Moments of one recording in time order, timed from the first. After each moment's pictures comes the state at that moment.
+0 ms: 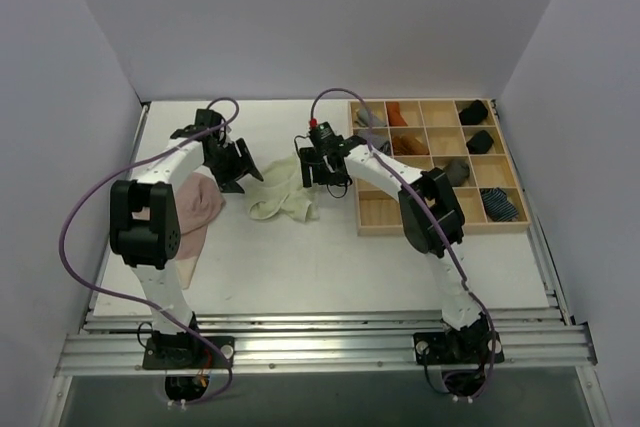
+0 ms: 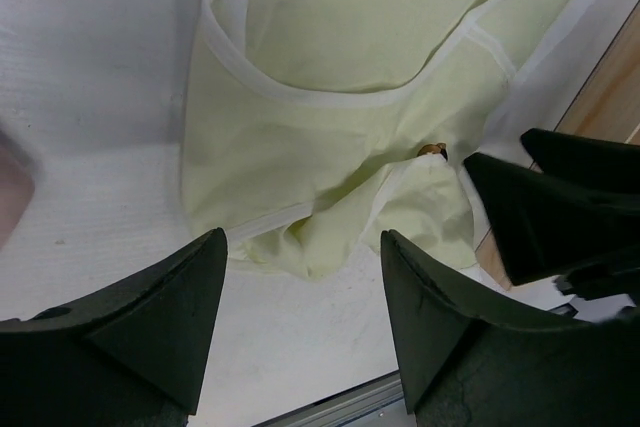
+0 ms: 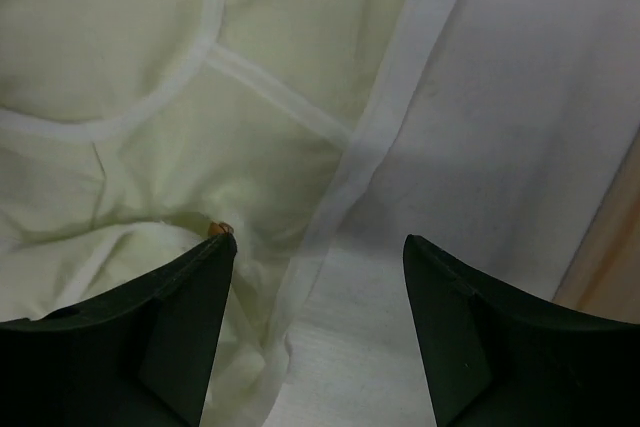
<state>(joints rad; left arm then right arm) -0.13 1.94 1.50 -0.72 0.33 -0.59 0.61 2.23 1.81 -0.55 0.07 0.43</state>
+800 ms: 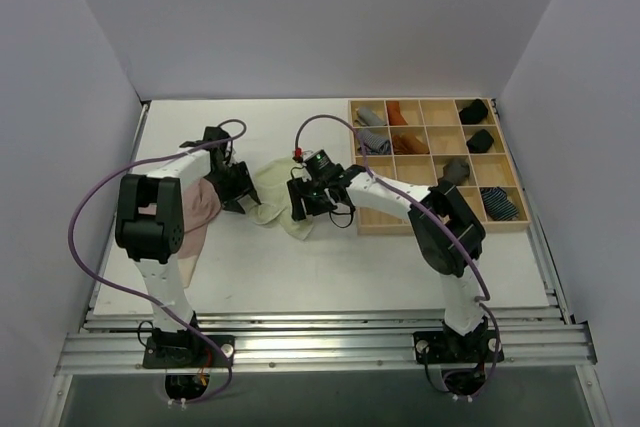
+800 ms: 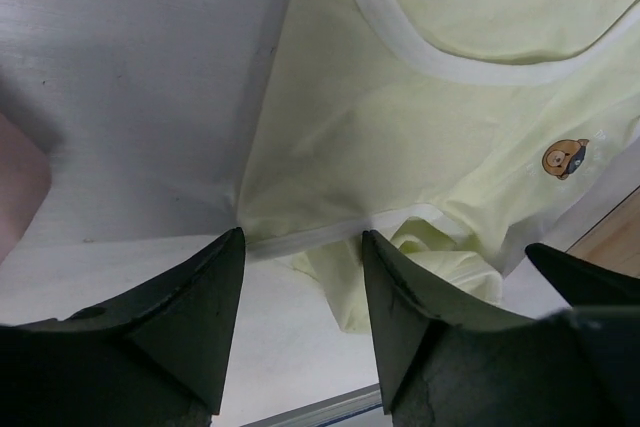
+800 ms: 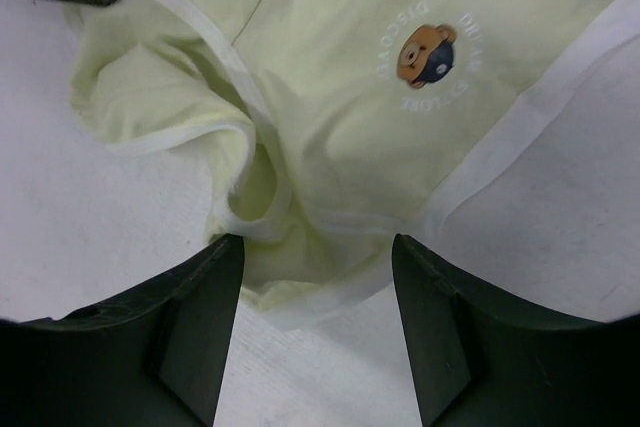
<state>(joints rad) -0.14 1.98 1.39 -0.73 0.28 -0.56 0.73 2.00 1.39 -0.33 -0.14 0.37</state>
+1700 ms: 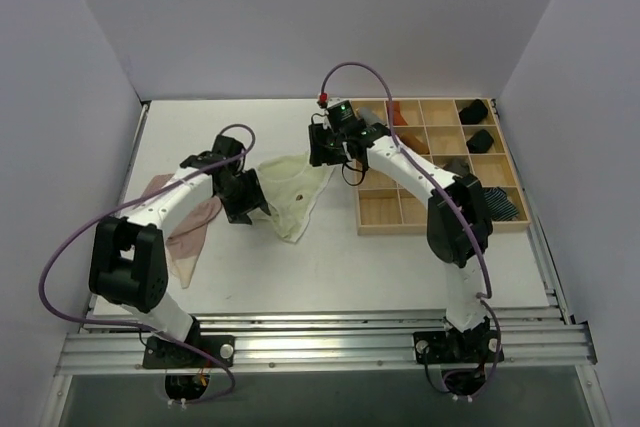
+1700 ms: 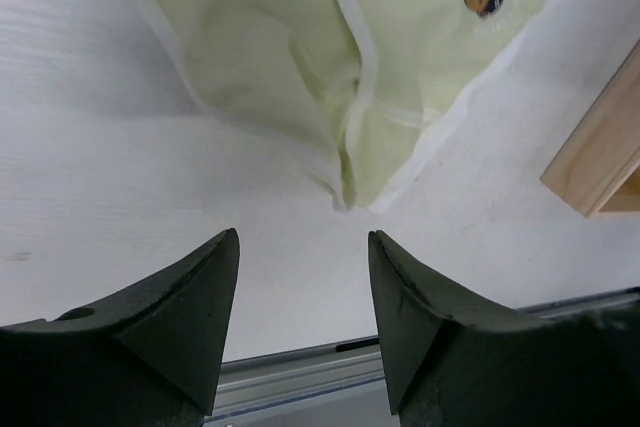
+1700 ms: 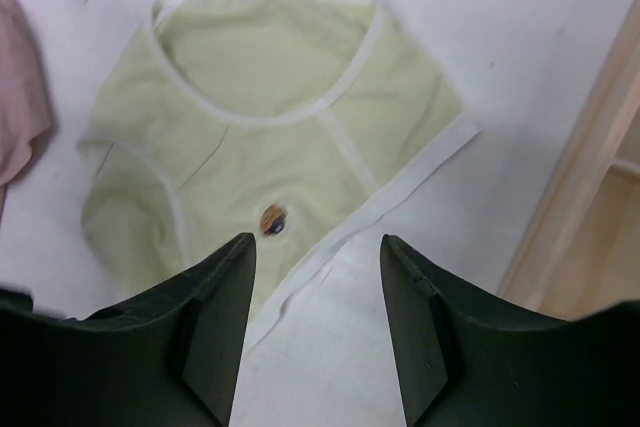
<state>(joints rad) -0.26 1.65 1.23 -0.79 0.16 -0.67 0.60 1.98 1.66 -0.46 -0.05 0.35</state>
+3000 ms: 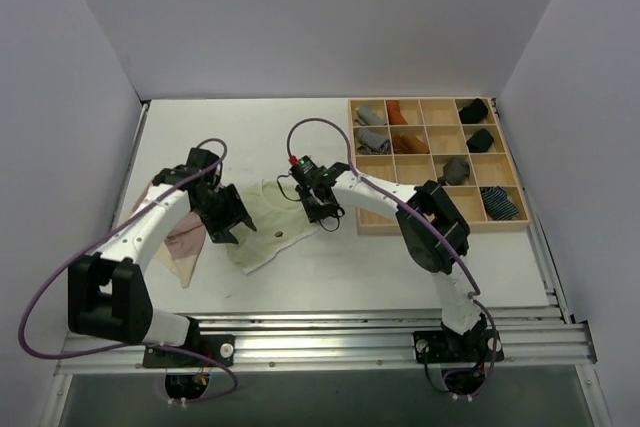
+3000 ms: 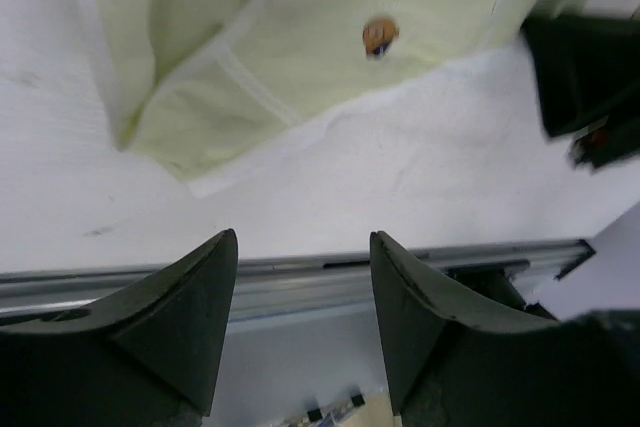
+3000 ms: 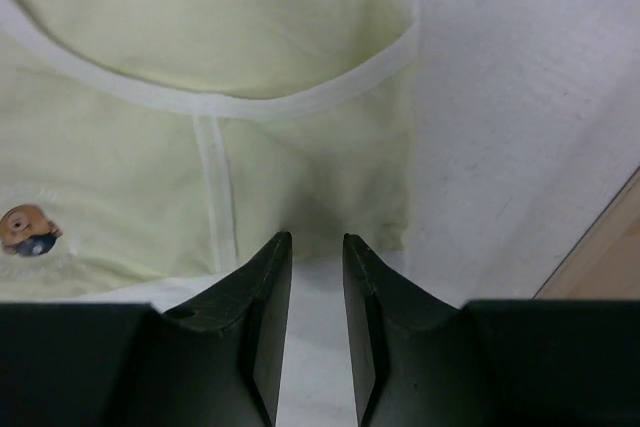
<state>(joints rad) -0.27 1.40 1.03 -0.93 0.27 -0.77 0.76 2.10 1.52 -0.60 0.16 0.34</state>
